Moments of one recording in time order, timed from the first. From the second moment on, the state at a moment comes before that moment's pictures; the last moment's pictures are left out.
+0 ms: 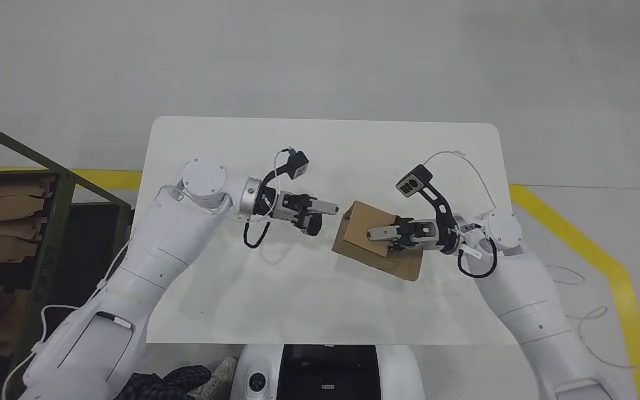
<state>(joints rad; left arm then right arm) 0.87 -1.09 -0.99 -1.29 -0.40 -0.07 -1.35 -1.07 -1.15 1.12 -1.33 0.77 -0.25 1.47</state>
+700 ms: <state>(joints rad) 1.00 -1.05 -1.17 -1.45 -0.06 -0.72 -0.92 -1.00 -1.14 1.12 -1.23 0.80 -0.06 1.54</state>
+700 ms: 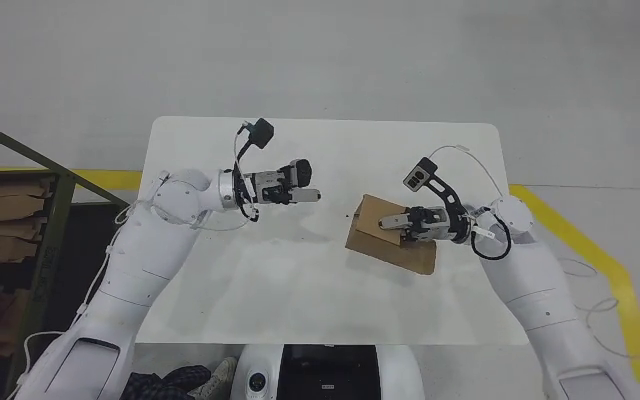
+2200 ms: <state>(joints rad) 0.92 -1.06 -1.10 -1.34 0.62 -1.01 -0.51 -0.88 -1.16 1.03 -1.09 0.72 -0.10 1.48</state>
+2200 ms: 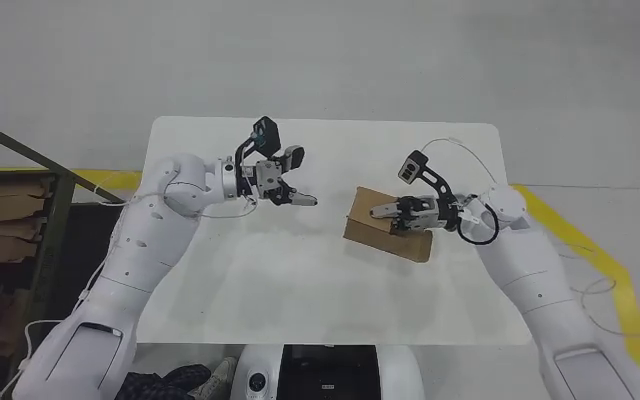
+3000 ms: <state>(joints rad) 0.87 -0.97 -0.77 -1.35 1.09 -1.01 0.21 -0.81 -1.20 0.94 -1.04 0.68 -0.24 1.51</state>
